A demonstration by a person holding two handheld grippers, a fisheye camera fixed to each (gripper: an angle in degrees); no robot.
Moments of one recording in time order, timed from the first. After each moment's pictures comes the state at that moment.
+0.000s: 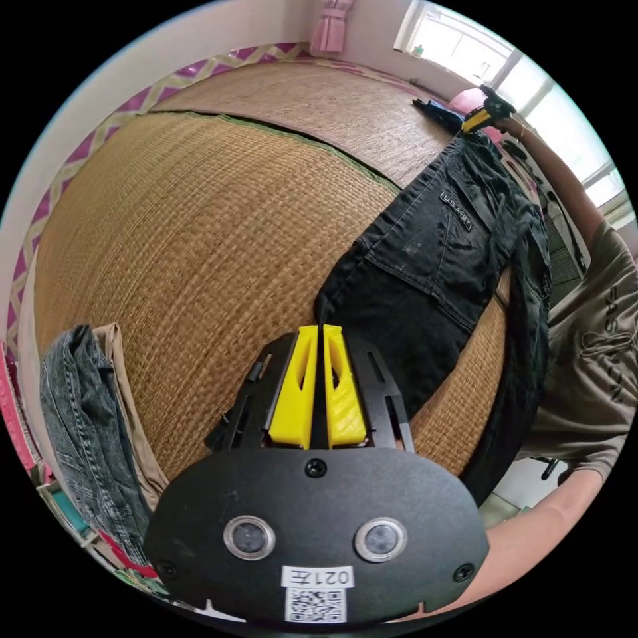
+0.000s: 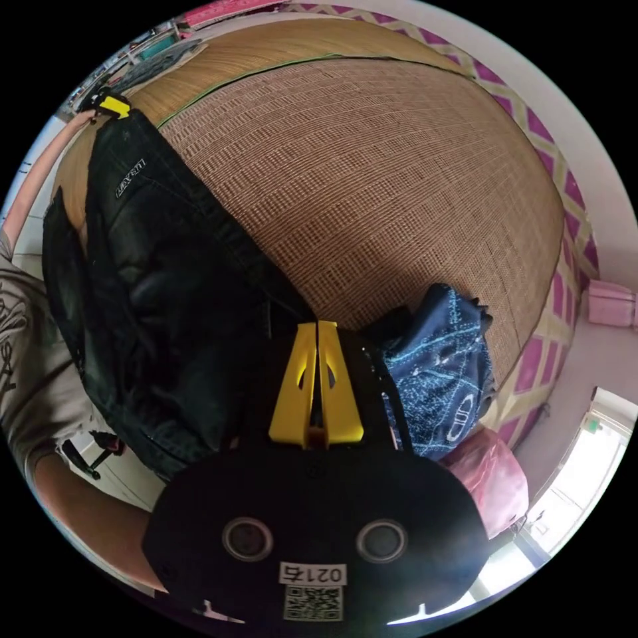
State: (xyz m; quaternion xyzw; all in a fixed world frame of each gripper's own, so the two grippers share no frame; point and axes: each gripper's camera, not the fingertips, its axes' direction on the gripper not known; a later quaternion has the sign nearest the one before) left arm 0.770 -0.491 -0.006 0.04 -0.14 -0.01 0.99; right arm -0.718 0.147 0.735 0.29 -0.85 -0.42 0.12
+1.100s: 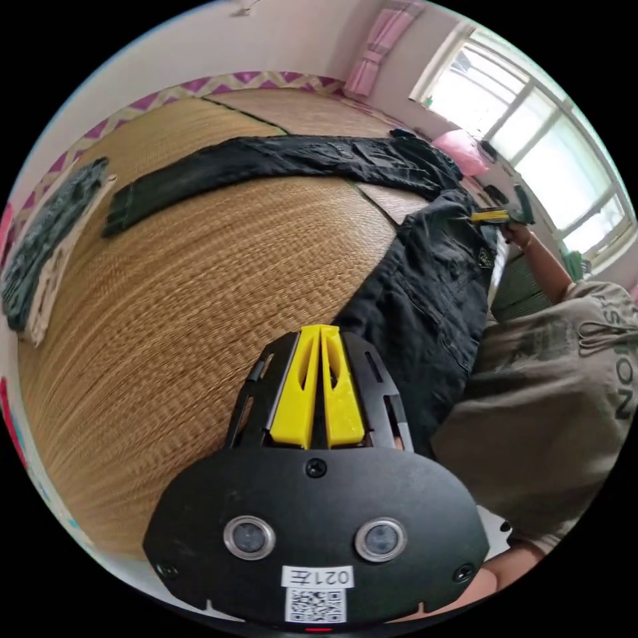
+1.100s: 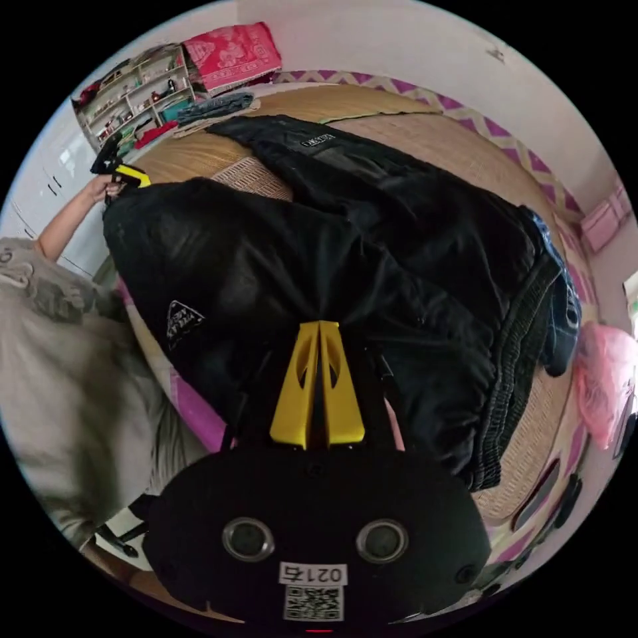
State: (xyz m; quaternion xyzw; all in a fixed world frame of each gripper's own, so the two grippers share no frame) left arm 1.091 -0.226 0.019 0.16 -0.10 -0.12 0.97; right arm -0.513 0.476 0.959 0.20 -0.94 -0.25 0.05
